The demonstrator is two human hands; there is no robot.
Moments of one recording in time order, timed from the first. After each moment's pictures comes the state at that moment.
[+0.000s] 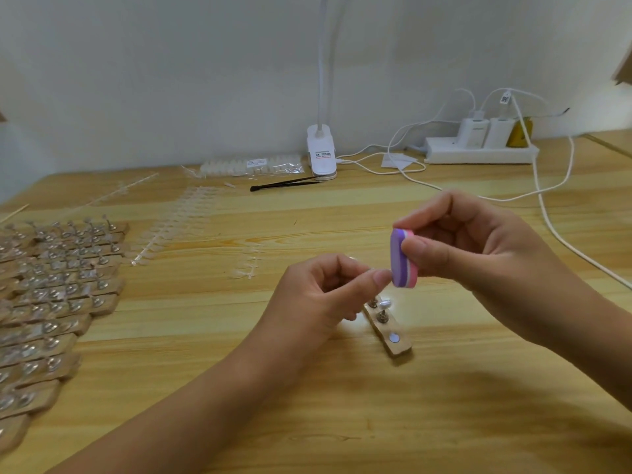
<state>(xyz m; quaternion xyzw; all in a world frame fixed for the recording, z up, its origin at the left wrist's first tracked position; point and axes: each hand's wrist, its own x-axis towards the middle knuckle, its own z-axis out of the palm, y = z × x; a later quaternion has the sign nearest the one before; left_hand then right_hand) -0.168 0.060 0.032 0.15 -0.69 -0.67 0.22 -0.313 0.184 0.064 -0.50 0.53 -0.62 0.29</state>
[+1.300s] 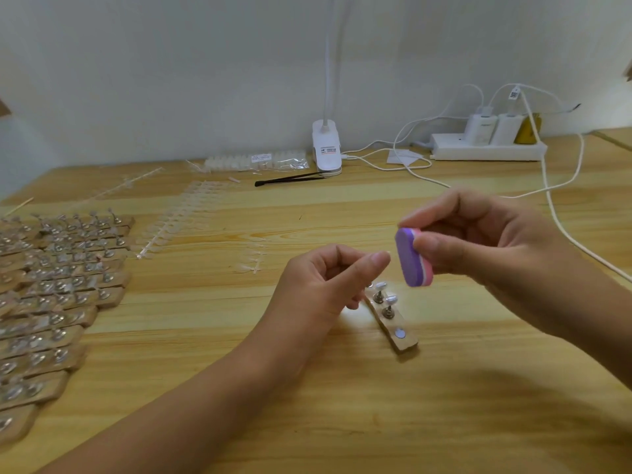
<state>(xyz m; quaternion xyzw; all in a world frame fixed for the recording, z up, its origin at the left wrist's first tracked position) -0.169 0.060 0.032 0.18 -0.67 -0.68 0.25 -0.320 0.184 0.065 -0.51 0.52 -0.61 0.30</state>
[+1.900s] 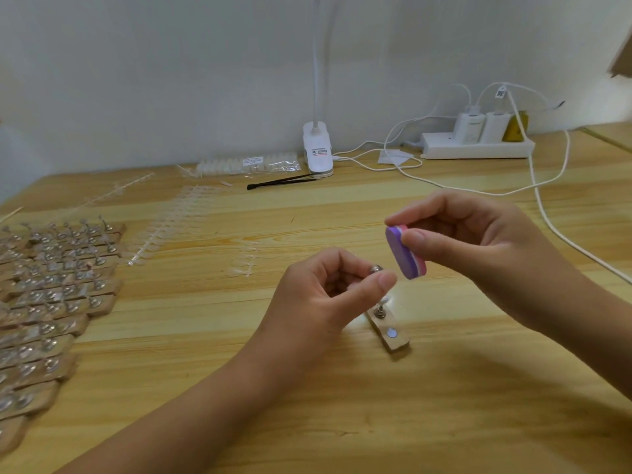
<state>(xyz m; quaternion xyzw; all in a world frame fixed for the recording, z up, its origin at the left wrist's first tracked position) -0.168 0.062 0.026 0.12 -0.71 -0.64 0.25 -0.324 0.184 0.058 -0.53 0.57 -0.59 0.23</state>
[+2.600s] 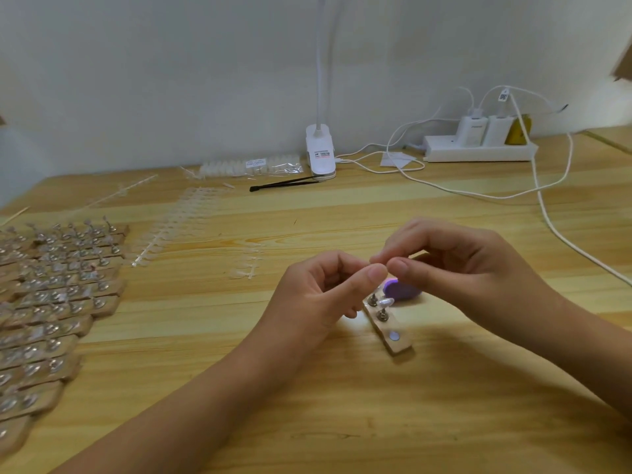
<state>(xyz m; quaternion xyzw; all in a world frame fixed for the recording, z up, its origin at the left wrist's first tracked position) -0.169 0.058 0.031 0.14 -0.71 -0.65 0.23 -0.321 0.180 0.043 -0.57 0.56 -0.55 0.23</state>
